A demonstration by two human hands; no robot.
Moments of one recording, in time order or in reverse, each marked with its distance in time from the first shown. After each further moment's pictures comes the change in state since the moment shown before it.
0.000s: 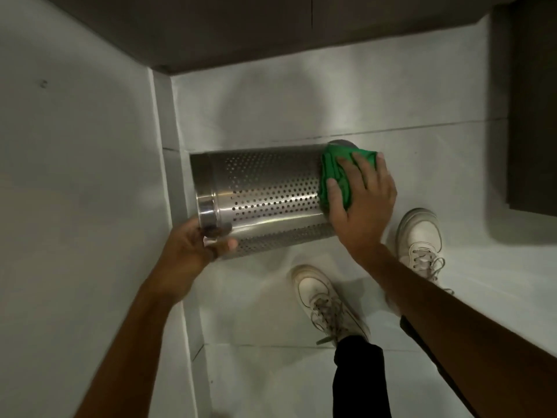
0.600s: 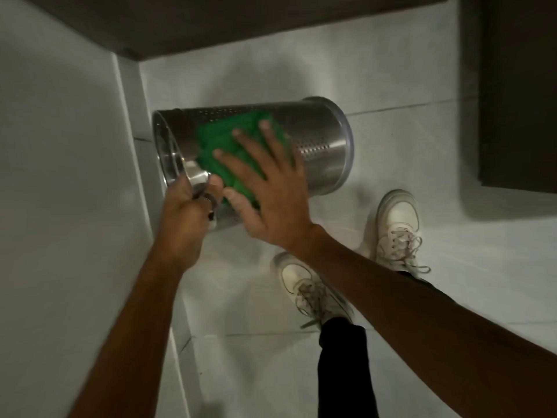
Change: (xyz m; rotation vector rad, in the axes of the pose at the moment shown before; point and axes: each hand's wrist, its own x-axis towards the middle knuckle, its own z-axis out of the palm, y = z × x) left_hand 0.012 0.050 0.049 -0.077 0.190 0.122; right_hand -0.011 -0.069 0.031 0.137 0.081 -0.627
